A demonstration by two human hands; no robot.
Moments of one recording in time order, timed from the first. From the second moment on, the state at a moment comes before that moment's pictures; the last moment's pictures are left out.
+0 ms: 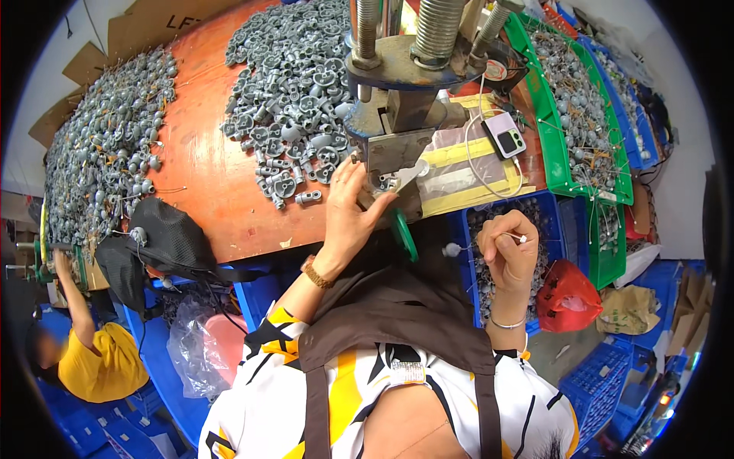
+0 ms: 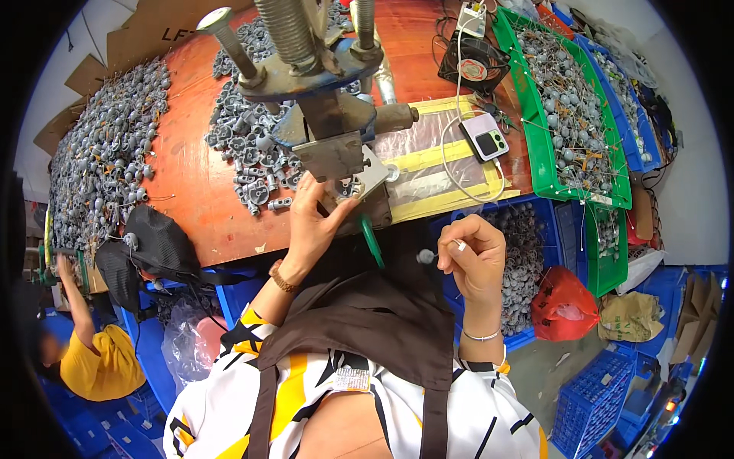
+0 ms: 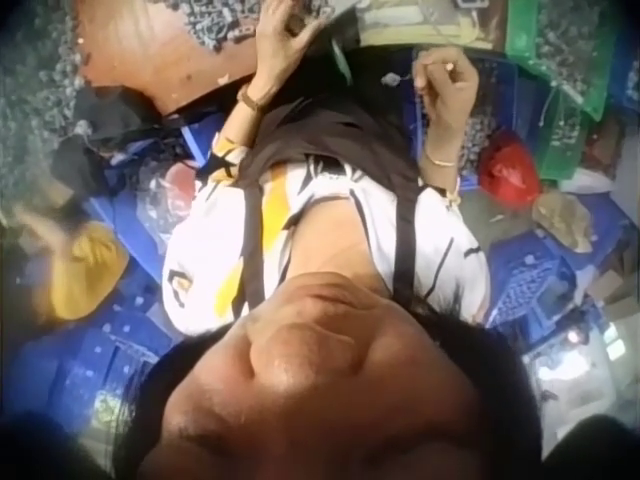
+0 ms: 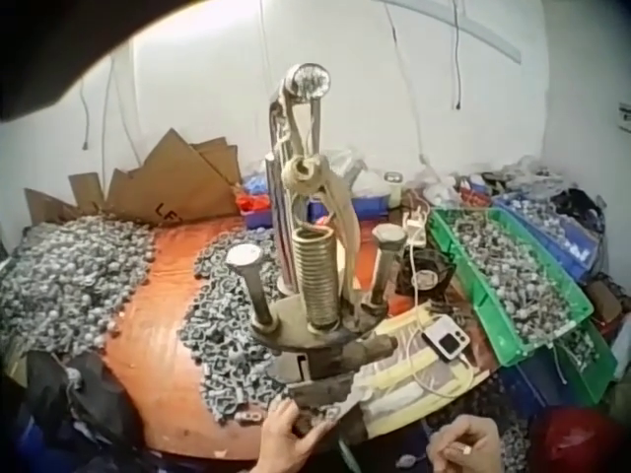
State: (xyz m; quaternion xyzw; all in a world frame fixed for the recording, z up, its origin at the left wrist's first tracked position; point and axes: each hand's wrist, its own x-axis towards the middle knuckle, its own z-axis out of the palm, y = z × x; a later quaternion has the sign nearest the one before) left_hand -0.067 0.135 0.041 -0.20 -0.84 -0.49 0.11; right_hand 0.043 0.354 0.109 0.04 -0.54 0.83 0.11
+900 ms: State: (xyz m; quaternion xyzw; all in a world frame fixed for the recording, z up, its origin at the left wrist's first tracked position) left_hand 0.032 0.017 0.034 0.21 -0.10 -0.96 -0.18; right_hand 0.036 0.368 0.080 -0.05 -0.50 0.85 0.14
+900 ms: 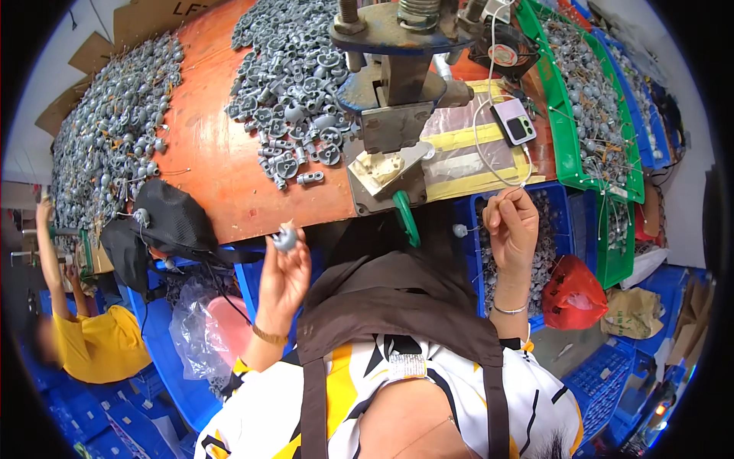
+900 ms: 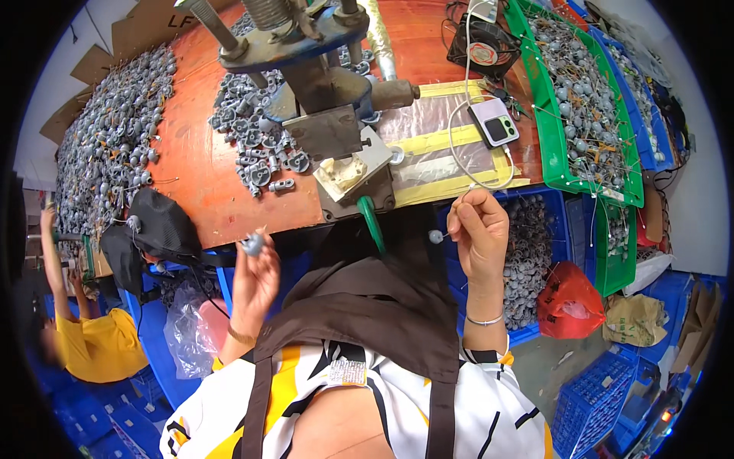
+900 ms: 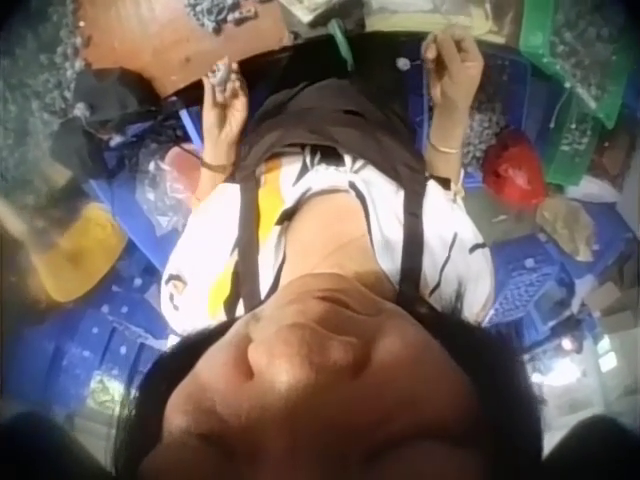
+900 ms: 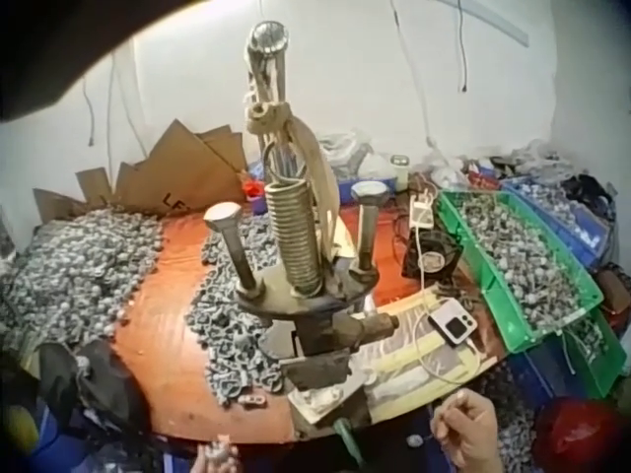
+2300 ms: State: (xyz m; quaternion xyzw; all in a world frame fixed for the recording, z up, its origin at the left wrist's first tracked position) left_hand -0.073 0.055 0.055 -0.32 -0.92 -0.12 0.22; right_hand 0.025 0.324 0.085 -0.04 -0.71 0.70 0.08
